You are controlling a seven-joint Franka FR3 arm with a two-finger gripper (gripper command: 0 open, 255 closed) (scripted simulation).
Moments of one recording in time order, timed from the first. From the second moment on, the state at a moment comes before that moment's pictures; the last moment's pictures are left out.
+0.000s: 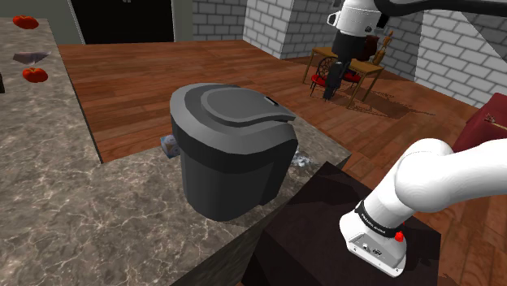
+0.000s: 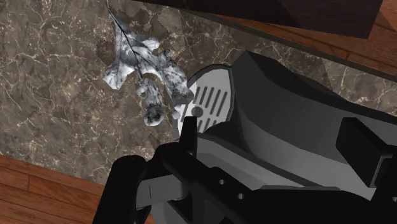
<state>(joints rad) -0.01 -0.74 0.00 -2.39 -0.04 1.59 -0.17</state>
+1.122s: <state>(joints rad) -0.11 -0.44 -0.19 -2.57 -0.09 2.10 -0.28</state>
